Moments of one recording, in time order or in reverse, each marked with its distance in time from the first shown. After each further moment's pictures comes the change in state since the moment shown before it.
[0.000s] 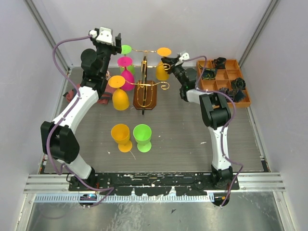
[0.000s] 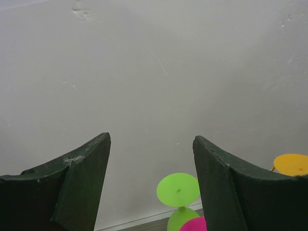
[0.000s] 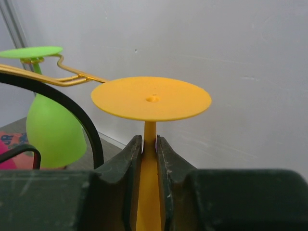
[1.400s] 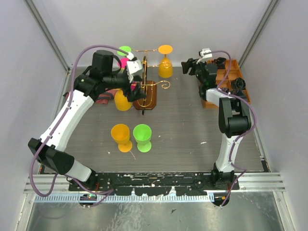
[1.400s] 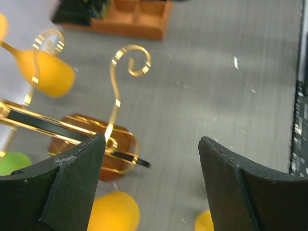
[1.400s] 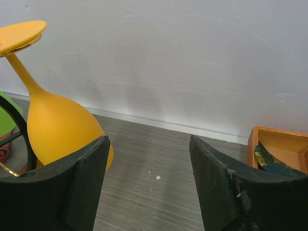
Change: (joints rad) left arm -0.155 -0.135 0.213 -1.238 0.809 0.267; right arm -0.178 -0.297 -0.252 -0.368 0.088 -0.015
